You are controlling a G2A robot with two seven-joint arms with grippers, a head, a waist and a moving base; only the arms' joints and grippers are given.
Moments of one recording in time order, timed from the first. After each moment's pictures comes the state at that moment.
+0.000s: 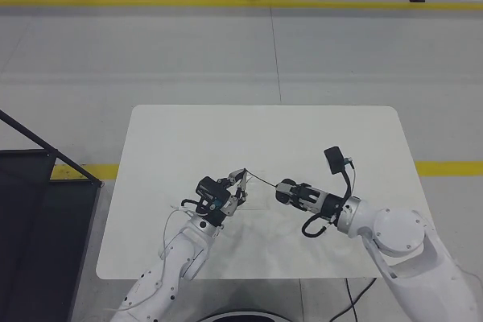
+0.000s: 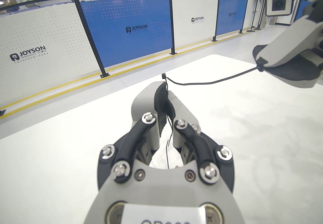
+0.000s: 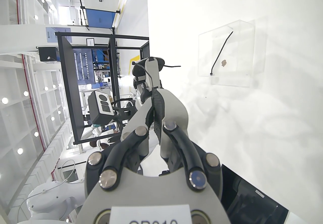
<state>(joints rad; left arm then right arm) 1.32 -1.31 -1.08 -1.59 1.49 -0.06 0.33 -1.18 -1.00 1.22 -1.97 0.16 0.40 0.68</state>
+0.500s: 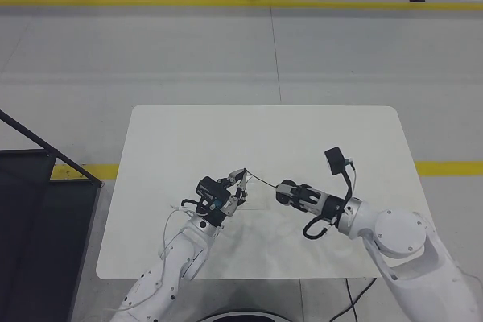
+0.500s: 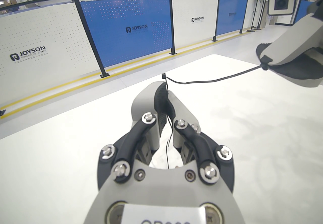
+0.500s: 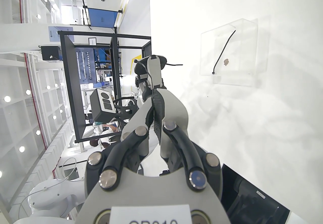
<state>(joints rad) 1.32 -1.31 -1.08 -1.59 1.49 -0.06 0.33 -1.19 -1.00 1.23 -1.98 0.17 0.39 0.68</state>
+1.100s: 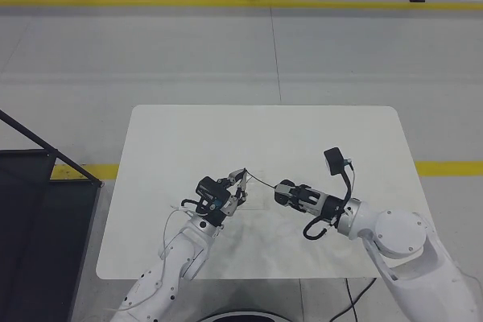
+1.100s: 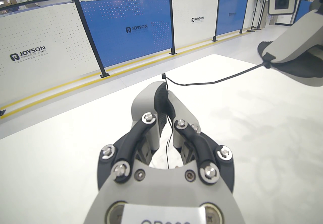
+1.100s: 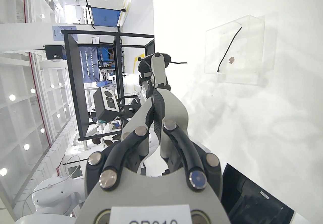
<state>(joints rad) 1.32 -1.31 -1.08 -1.59 1.49 -0.06 0.33 -1.19 -1.01 1.23 -1.98 0.19 0.38 0.68</state>
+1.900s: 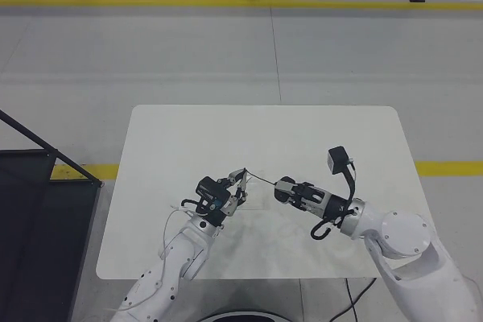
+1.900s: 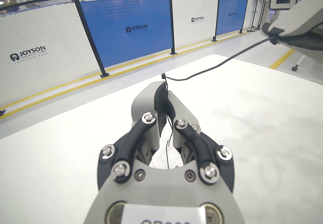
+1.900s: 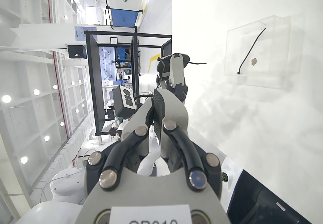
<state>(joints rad) 1.32 -1.31 -1.08 -1.59 1.49 -0.06 0.33 -1.22 -1.02 1.25 -1.96 0.29 0.28 0.68</state>
